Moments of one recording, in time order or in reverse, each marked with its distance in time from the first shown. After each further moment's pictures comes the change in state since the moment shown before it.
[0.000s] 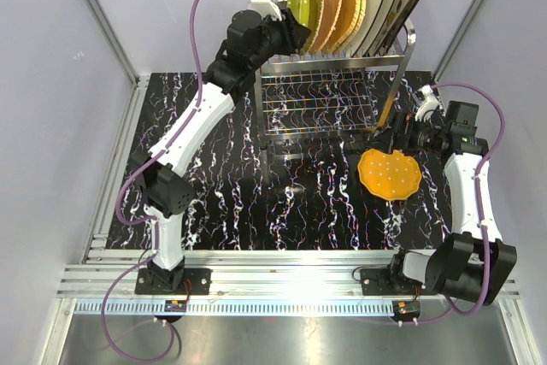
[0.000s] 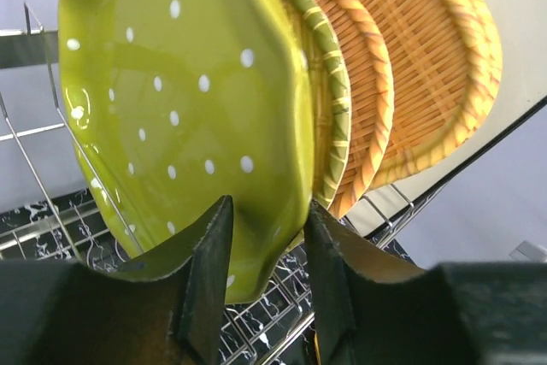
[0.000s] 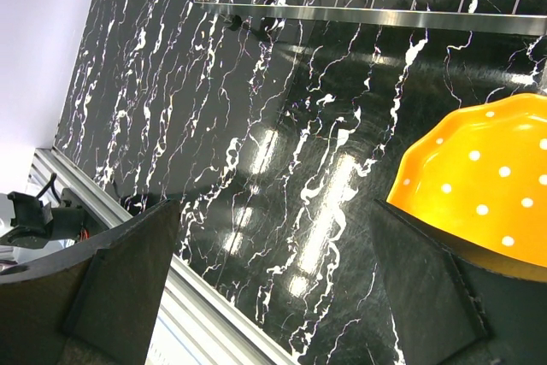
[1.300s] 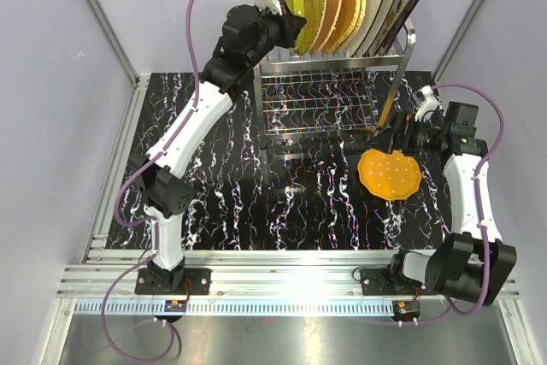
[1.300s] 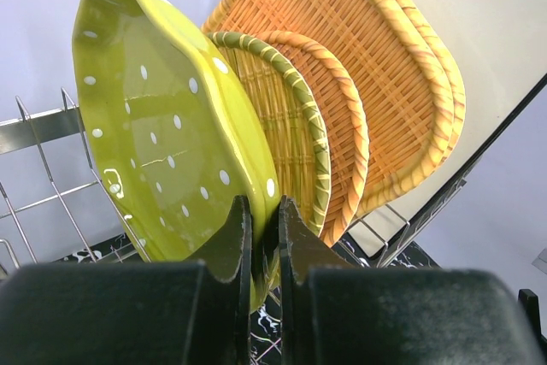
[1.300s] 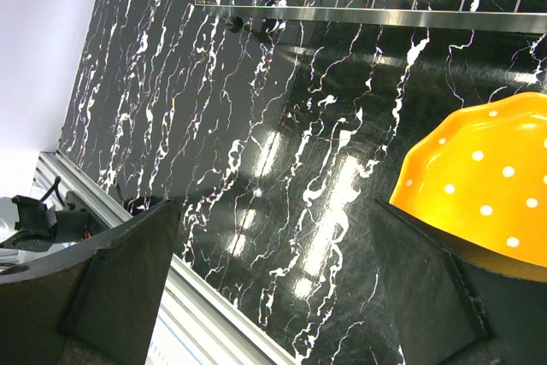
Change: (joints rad) left arm -0.008 -0.005 0.052 0.037 -0.015 0.140; right arm 0.000 -0.003 -0.013 0.019 -0.002 0.021
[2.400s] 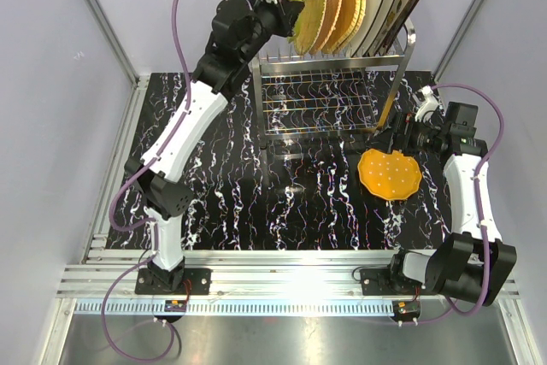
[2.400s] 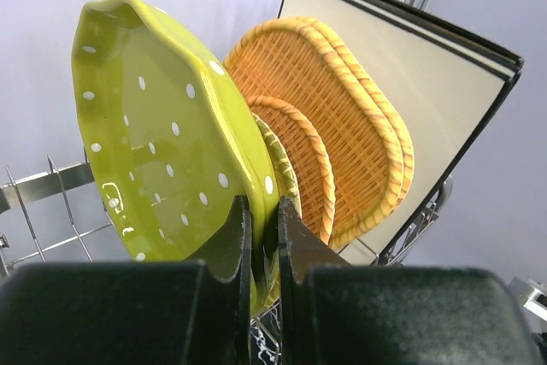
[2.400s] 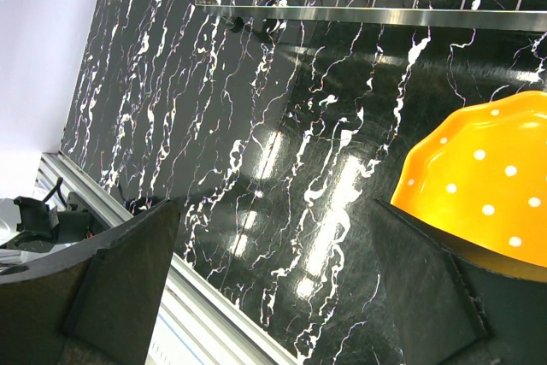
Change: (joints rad) left arm -0.018 -0.012 0.093 -0.006 -0.029 0.023; right arm 0.000 0.000 -0.002 0.003 -0.001 0.007
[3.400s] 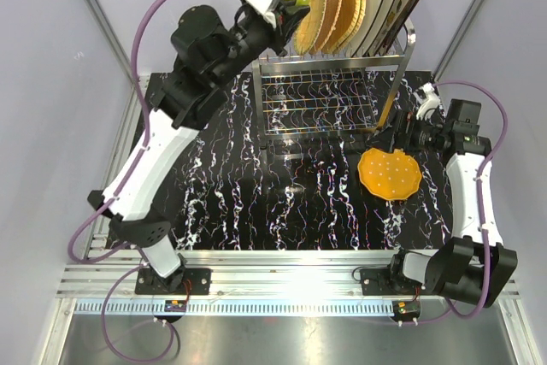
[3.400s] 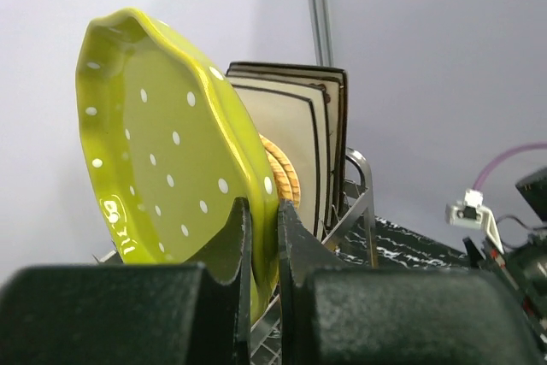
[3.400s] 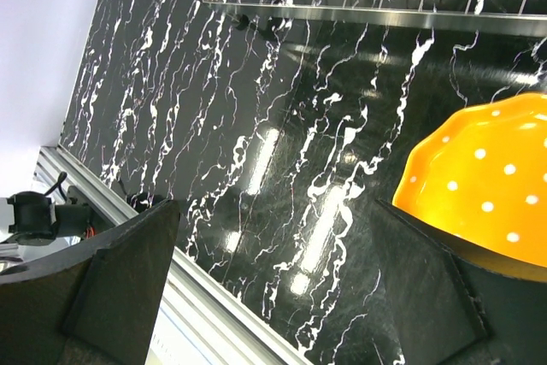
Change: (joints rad) left arm -0.162 -0.244 -0.008 -0.140 0.063 0.383; right arm 0.001 -0.010 0.038 -0.060 -0.001 -0.027
